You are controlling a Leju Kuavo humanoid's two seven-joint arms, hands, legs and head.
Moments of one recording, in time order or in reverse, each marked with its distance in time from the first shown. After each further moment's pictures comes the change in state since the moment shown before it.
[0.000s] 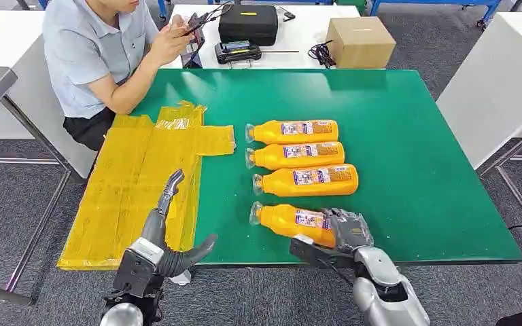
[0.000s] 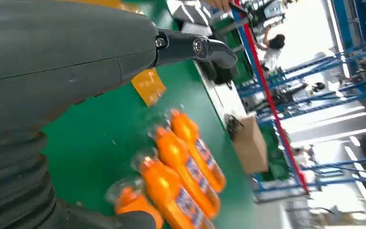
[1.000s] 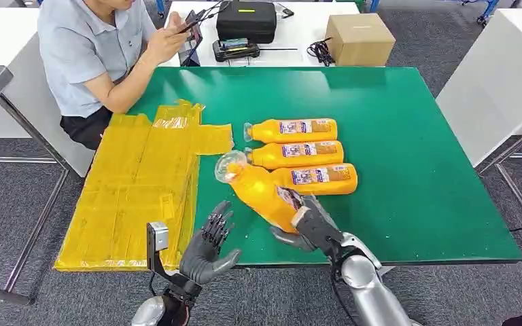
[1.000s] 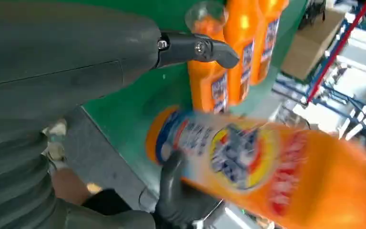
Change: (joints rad) left arm -0.158 0.008 -0.036 0.547 0.689 -0.306 0.096; right arm -0.122 0.124 0.055 -0.025 -0.652 0.134 -0.277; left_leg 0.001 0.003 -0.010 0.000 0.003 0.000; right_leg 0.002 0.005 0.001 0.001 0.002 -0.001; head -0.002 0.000
